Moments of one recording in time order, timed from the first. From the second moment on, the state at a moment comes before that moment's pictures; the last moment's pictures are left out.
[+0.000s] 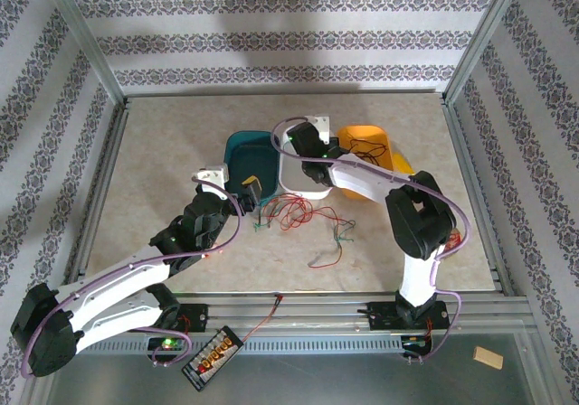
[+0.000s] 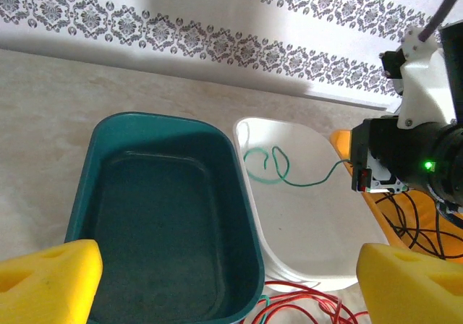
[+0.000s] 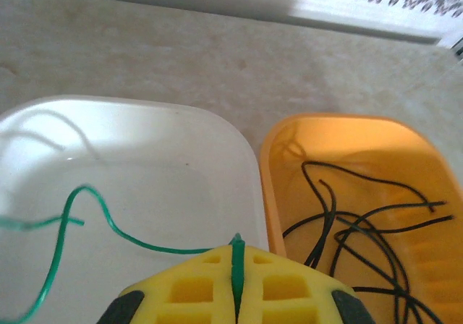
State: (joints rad) left arm -0.74 0.94 0.53 0.14 -0.47 -0.45; right arm 0.63 1.89 1.34 -0.27 0.73 0.34
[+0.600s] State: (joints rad) left arm -0.74 0.95 0.53 0.14 -0.45 -0.45; right arm 0.65 1.92 1.33 -0.36 0.47 0.27
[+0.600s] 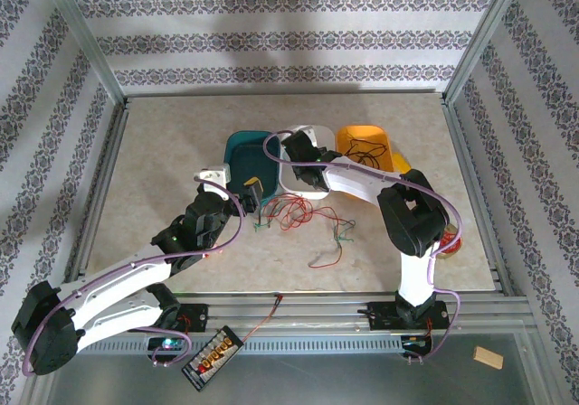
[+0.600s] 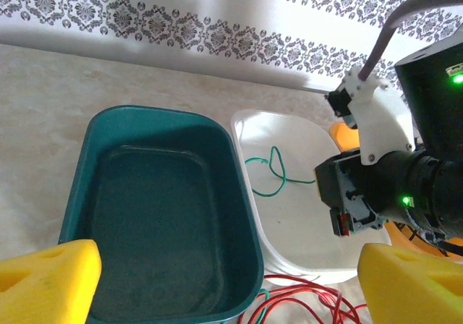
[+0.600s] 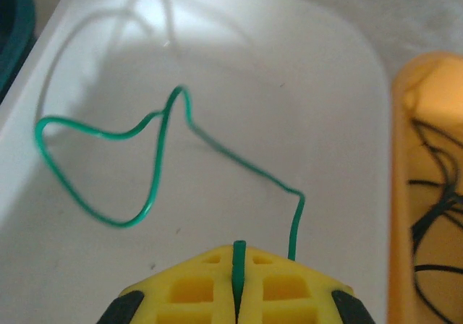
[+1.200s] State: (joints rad) left arm -0.74 0.98 0.53 0.13 -0.42 -0.45; right arm 0.59 1.93 1.28 -0.45 0.22 0.40
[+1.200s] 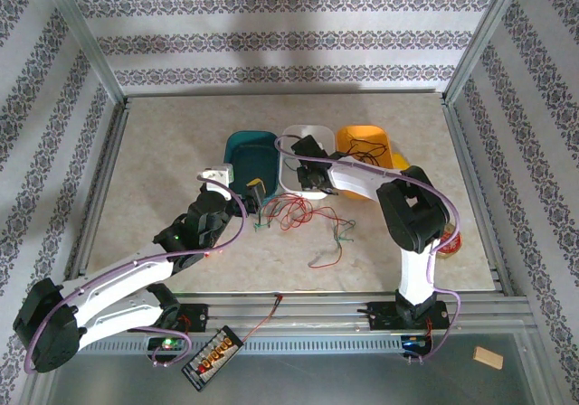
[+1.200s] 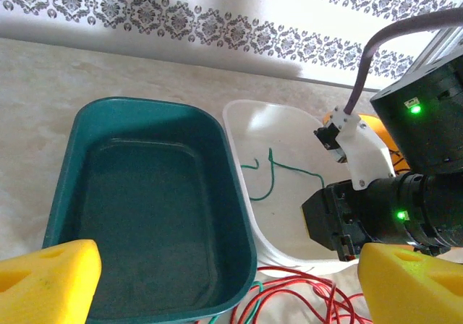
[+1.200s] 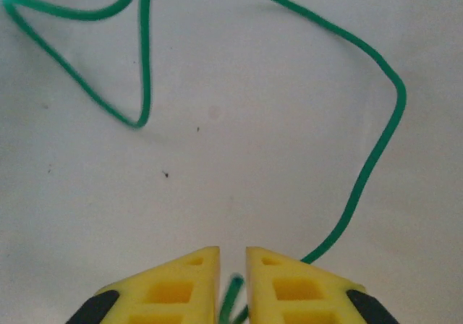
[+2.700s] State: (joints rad) left arm -1.00 1.75 1.00 0.11 -0.01 -0.26; right arm 0.45 1.23 0.55 -0.55 -0.15 0.55
